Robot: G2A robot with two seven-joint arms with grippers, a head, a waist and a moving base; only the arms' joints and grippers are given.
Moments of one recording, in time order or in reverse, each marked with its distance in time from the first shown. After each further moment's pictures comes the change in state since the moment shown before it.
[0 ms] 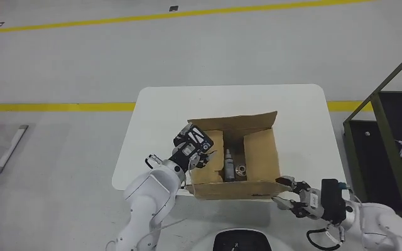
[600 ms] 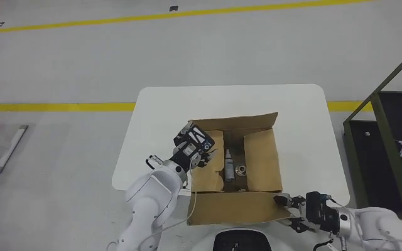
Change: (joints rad) left arm -0.001 0.008 0.022 -0.011 0.018 0.046 0.015; right arm -0.032 0.090 -0.042 0.010 -0.059 0.000 0.118
